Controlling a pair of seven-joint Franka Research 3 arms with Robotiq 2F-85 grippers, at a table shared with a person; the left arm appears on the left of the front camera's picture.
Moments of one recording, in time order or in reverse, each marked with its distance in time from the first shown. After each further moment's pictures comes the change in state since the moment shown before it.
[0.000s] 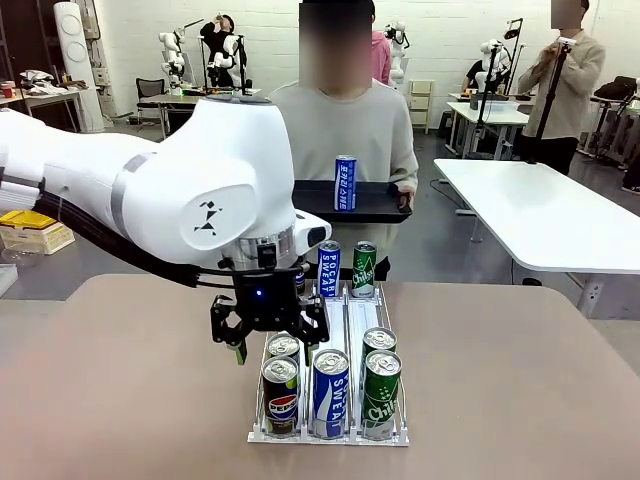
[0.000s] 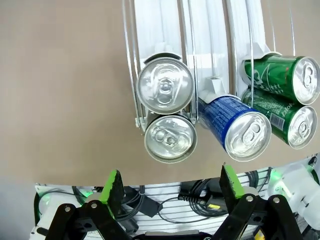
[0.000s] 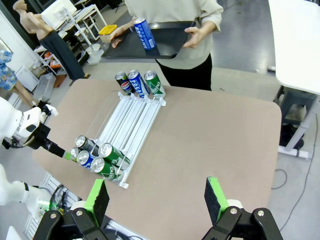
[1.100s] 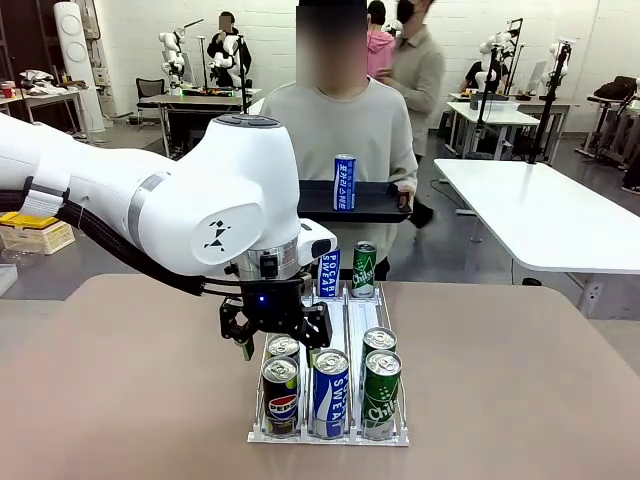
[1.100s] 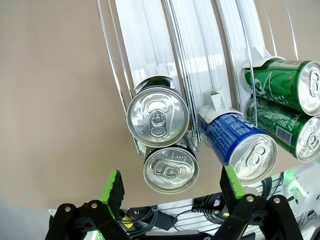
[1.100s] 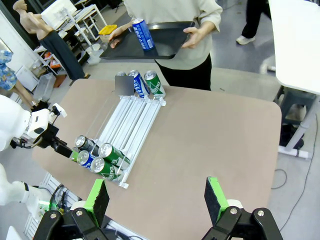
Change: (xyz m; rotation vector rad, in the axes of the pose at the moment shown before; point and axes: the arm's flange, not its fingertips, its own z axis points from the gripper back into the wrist) left arm 0.017 0.000 -0.020 0.007 -0.030 -0.112; right arm 0.000 0.000 0.000 0.000 0.000 0.000
